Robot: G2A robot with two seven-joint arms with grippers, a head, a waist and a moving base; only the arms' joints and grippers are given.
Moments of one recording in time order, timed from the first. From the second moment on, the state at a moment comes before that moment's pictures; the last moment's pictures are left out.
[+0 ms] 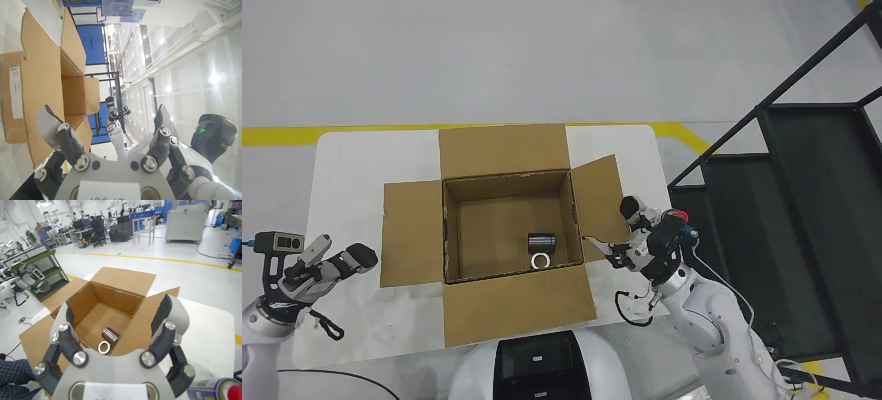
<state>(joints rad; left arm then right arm) 1.70 -1.00 -1.91 -1.56 -0.75 -0.35 -1.16 -1.78 -1.26 1.46 -2.03 -1.14 -0.50 0.00</state>
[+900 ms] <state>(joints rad) 1.70 -1.00 -1.91 -1.56 -0.75 -0.35 -1.16 -1.64 -1.27 1.32 -1.96 -1.08 -0.47 0.16</state>
